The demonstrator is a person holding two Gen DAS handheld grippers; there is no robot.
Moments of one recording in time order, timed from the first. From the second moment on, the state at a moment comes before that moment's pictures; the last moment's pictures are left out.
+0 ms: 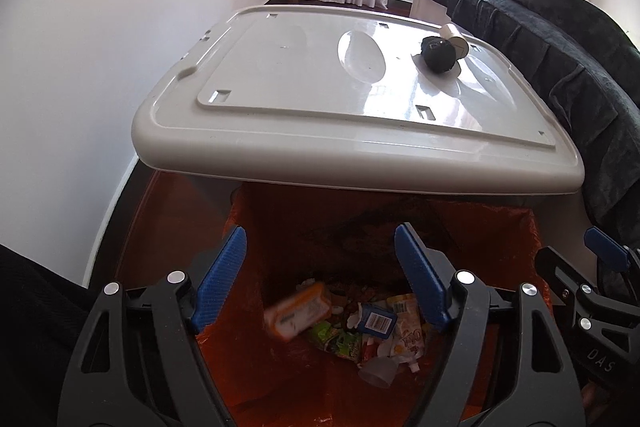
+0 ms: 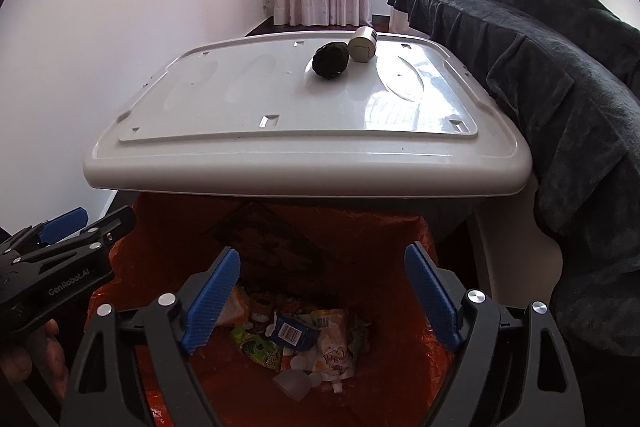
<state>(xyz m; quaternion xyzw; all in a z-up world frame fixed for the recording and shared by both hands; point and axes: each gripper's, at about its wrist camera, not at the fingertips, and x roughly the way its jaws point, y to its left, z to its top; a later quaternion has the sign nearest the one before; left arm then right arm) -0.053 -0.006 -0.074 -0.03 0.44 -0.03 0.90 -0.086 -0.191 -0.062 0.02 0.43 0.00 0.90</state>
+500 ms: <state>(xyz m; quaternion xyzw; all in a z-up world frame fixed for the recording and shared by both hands) -0.026 -0.028 -0.072 -0.02 0.44 -0.05 0.90 -0.069 -0.210 -0.022 0.02 0.38 -0.01 0.92</state>
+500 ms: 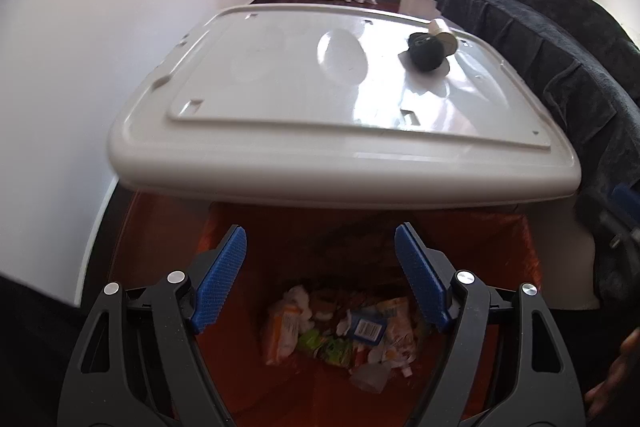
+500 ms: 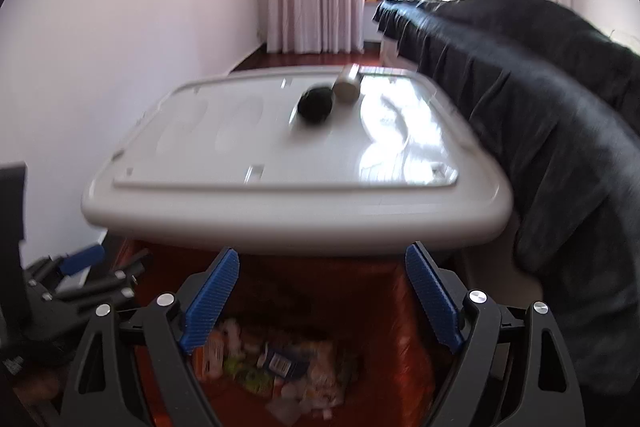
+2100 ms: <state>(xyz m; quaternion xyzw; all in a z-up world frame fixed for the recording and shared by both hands) 0.204 -0.130 -0.067 -0.01 0.43 -0.11 0.90 0.029 -0.271 0.046 0.01 0.30 -0.04 0.95</state>
